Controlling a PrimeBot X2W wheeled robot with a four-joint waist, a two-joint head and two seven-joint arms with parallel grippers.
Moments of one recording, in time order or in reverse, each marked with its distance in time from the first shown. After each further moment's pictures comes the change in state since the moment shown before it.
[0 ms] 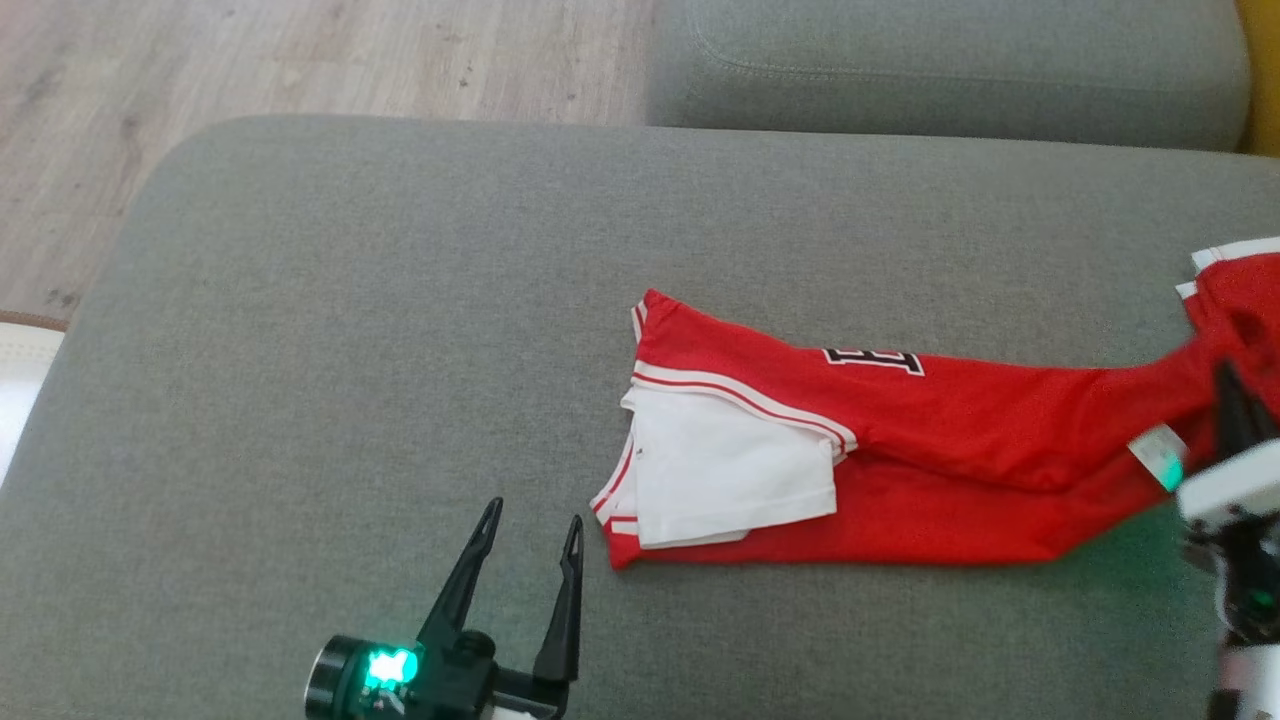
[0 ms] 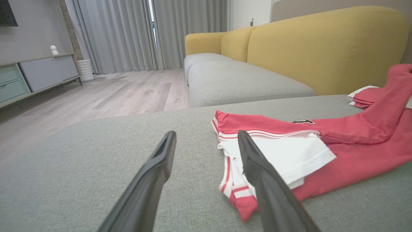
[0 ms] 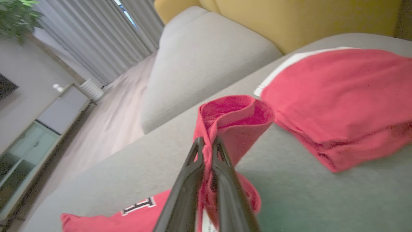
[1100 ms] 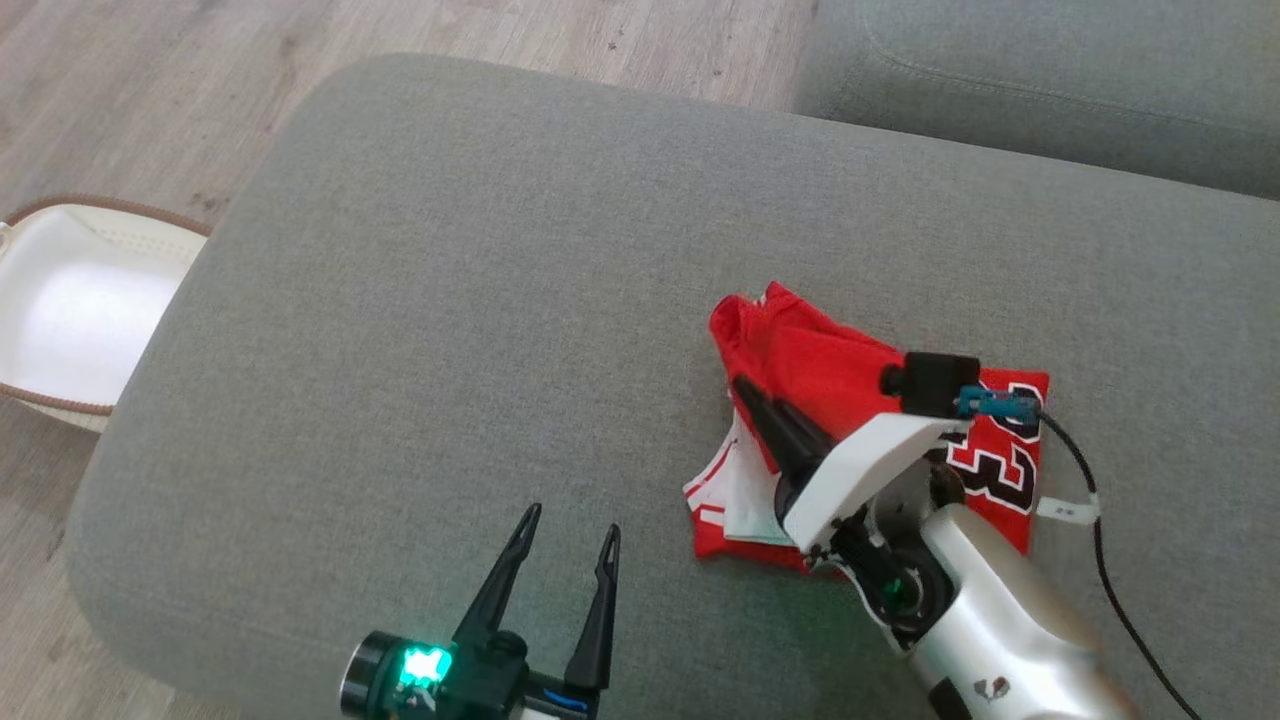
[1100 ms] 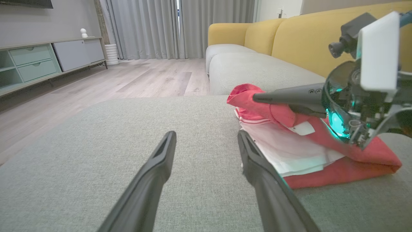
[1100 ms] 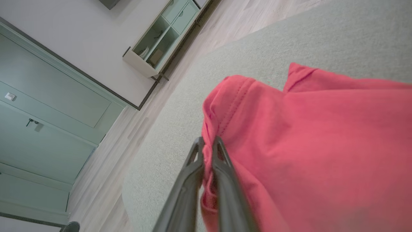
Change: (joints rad) left arm -0.003 -0.058 0.010 0.048 0.034 -0.071 0.000; right arm -0.199 0.003 0.935 0.280 0.410 0.000 -0.179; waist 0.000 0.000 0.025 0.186
